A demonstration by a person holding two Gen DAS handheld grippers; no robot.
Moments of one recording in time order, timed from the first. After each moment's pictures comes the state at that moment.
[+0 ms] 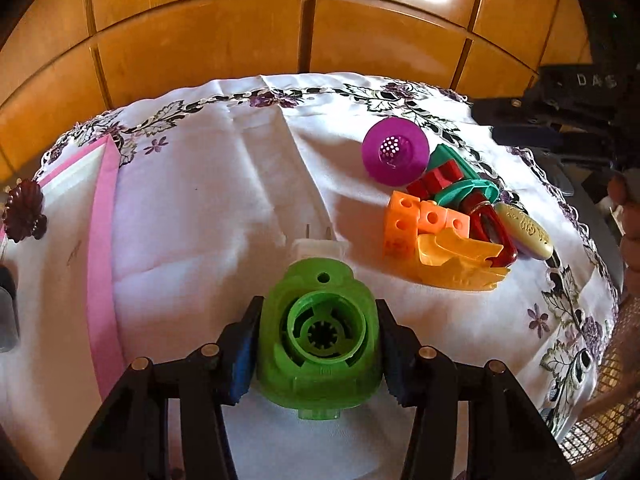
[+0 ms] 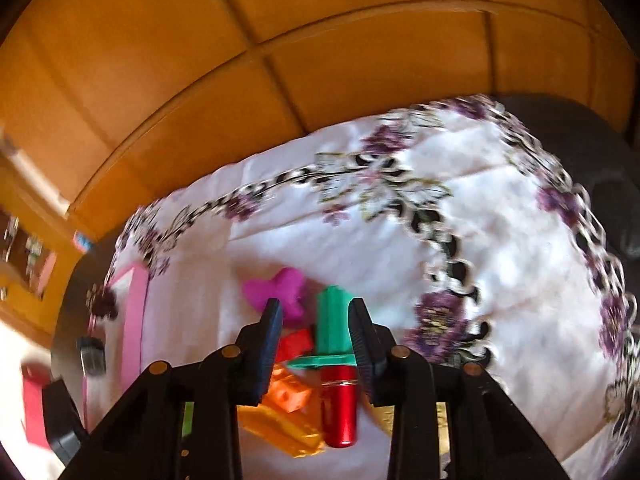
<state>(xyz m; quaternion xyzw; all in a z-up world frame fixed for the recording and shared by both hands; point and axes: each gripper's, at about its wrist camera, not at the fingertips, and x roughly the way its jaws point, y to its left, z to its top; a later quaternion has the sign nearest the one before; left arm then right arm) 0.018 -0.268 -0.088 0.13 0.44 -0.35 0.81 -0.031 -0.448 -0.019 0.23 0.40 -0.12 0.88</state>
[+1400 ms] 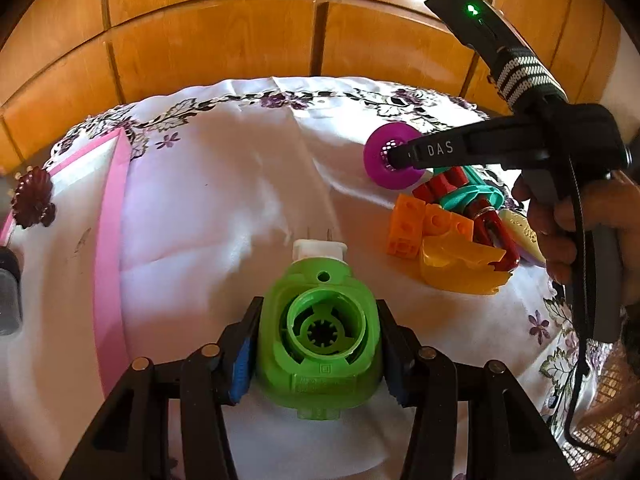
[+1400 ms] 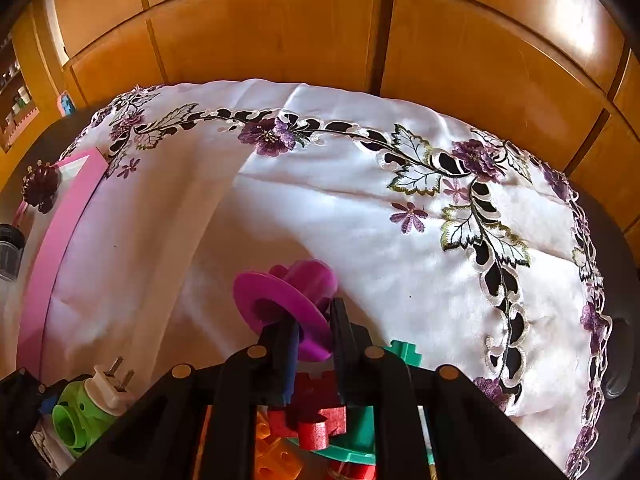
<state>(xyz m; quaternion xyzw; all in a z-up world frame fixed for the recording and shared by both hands) 0.018 -0.264 -0.085 0.12 0.45 -0.33 0.82 0.049 -0.417 -0.076 0.04 0.50 -0.11 0.86</state>
